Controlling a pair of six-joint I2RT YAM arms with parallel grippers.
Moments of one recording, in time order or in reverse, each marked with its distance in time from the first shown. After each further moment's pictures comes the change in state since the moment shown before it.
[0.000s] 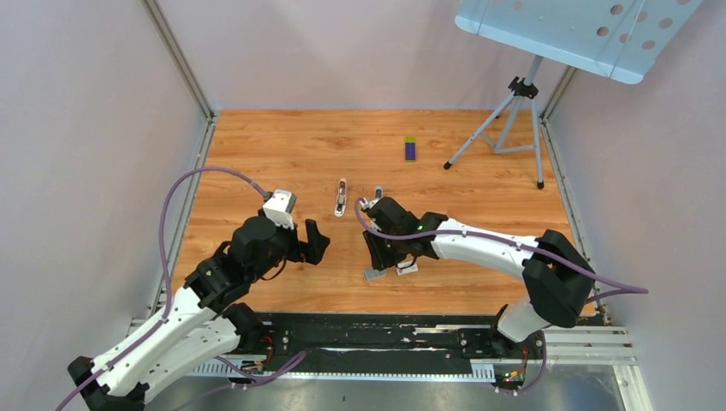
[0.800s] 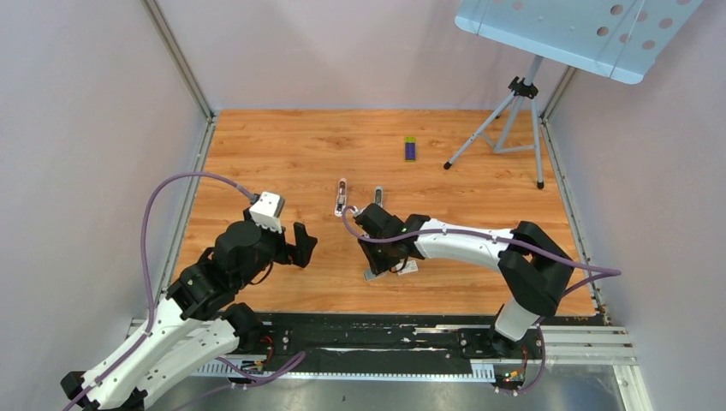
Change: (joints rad) left arm 0.000 -0.073 0.082 -0.145 -0.068 0.103; right arm 0.040 0.120 0.041 -0.018 0.037 0.001
